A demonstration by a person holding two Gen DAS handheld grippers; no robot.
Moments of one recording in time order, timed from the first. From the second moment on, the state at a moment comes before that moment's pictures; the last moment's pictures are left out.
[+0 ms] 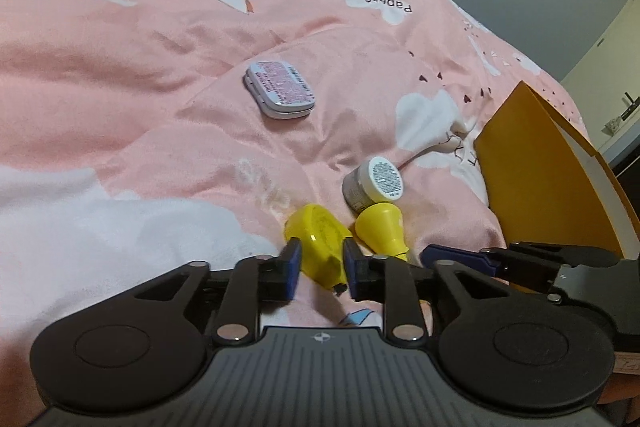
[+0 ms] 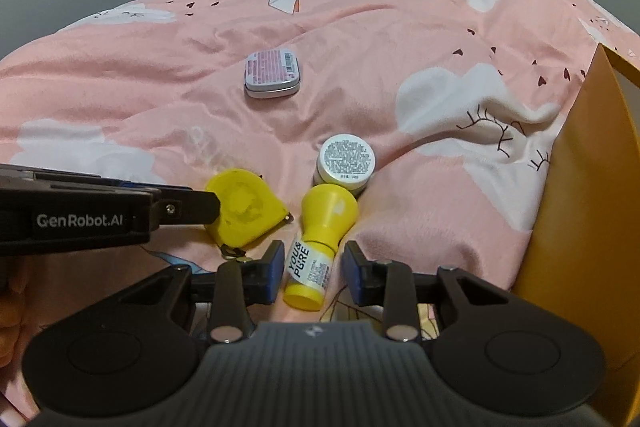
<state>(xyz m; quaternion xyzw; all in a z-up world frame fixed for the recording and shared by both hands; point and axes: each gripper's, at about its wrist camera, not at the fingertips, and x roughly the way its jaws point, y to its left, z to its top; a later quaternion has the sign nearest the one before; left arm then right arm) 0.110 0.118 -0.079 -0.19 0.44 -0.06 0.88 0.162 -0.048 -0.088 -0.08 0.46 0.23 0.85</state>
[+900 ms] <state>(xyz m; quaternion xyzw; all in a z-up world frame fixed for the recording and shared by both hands) 0.143 0.106 -0.109 -0.15 0.47 -0.03 0.87 0.174 -0.033 -0.111 -0.11 0.45 0.23 0.86</state>
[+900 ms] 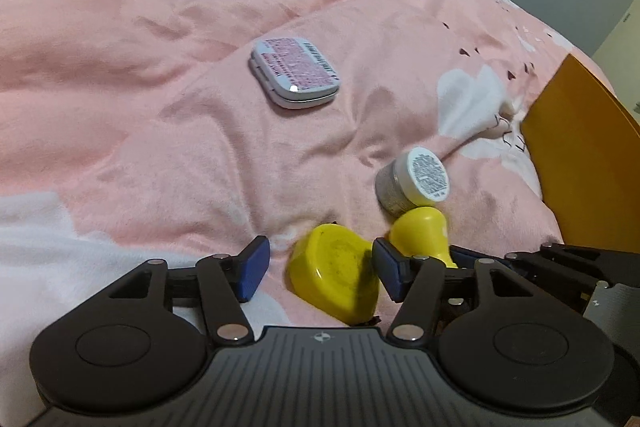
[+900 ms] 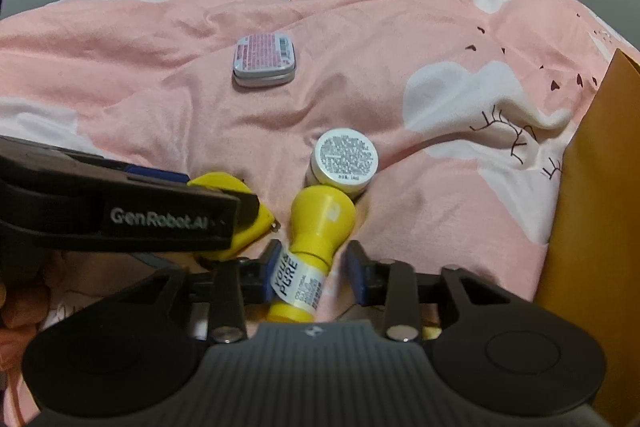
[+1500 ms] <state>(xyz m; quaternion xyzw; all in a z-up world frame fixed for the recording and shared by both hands) 0.137 0.104 -0.106 -0.17 0.44 -0.05 0.88 0.167 -0.034 -0.104 -0.12 0.44 0.22 0.86</state>
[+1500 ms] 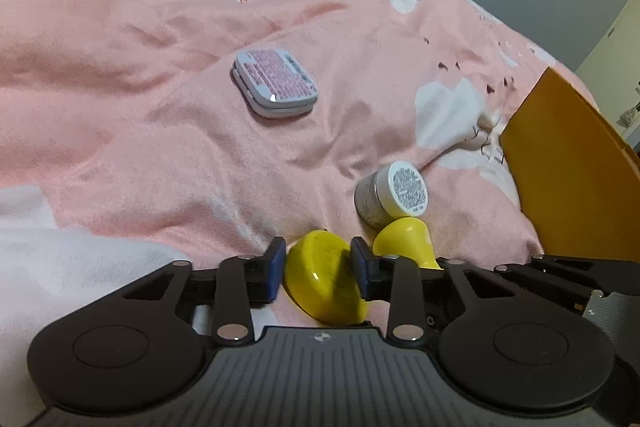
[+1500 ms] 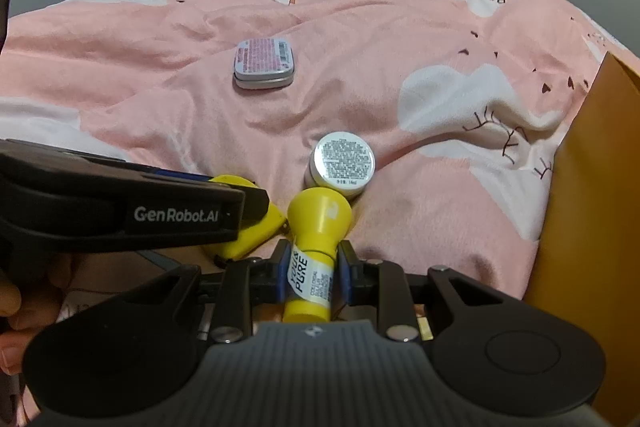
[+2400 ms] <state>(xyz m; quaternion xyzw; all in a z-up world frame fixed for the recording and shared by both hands) 0.102 0.080 0.001 -0.18 0.32 -0.07 0.93 0.122 -0.084 0.024 -0.09 0.30 0.19 0.93</state>
